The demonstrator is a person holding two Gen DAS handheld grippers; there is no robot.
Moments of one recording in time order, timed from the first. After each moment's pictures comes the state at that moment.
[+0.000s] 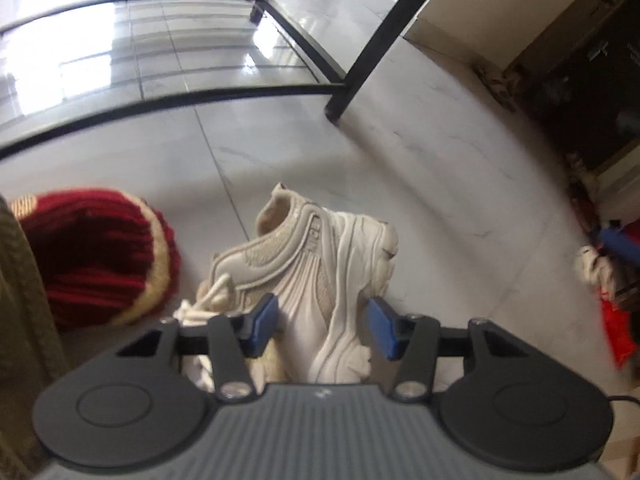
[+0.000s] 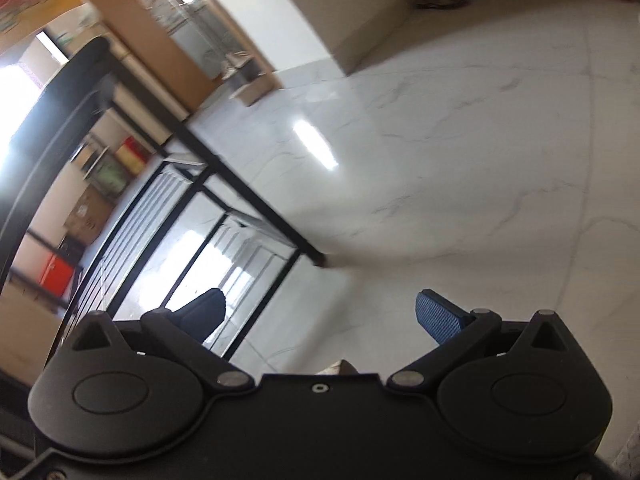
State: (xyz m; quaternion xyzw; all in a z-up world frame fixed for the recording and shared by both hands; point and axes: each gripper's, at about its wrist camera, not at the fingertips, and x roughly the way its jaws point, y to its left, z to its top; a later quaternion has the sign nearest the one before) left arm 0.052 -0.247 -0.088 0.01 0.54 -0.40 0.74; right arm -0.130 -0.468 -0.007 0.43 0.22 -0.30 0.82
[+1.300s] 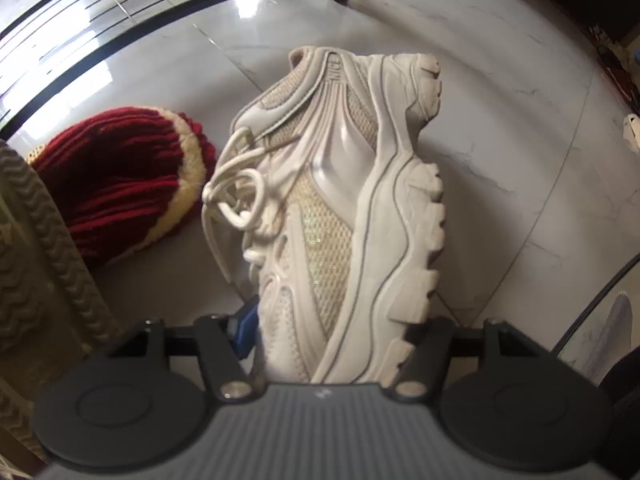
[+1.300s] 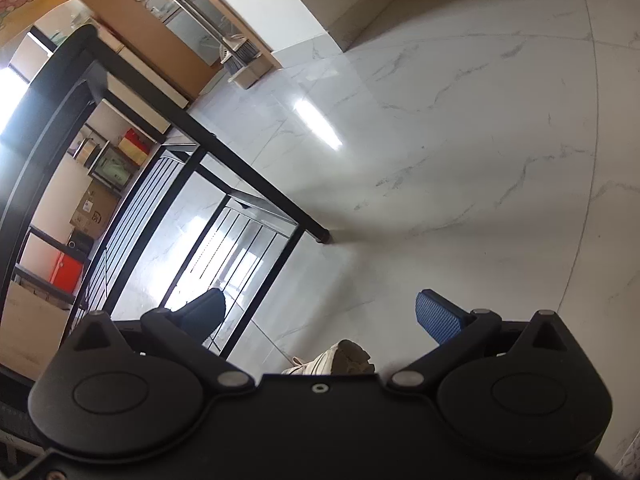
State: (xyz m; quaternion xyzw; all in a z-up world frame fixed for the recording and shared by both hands) left arm 0.021 -0.251 -0.133 0.19 0.58 -0.38 0.70; right arm -0.126 -0.463 -0.025 0.46 0.23 -0.27 0.82
